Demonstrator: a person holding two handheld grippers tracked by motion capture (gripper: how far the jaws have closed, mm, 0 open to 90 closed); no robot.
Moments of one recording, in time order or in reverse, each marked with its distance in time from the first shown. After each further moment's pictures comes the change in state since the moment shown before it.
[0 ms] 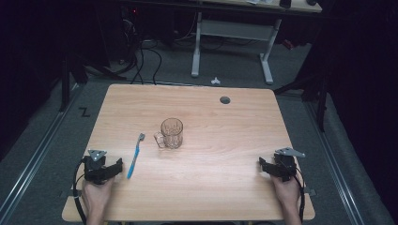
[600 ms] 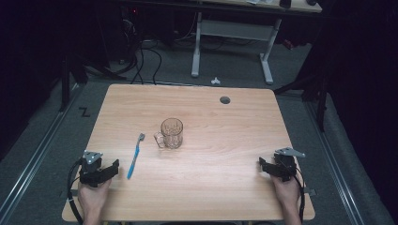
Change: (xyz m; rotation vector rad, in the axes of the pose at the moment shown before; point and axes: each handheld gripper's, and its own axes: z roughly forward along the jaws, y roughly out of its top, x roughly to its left) left arm 0.003 -0.001 -0.021 -0.021 -0.032 0.008; right arm 0.000 0.000 0.000 0.000 0.001 0.001
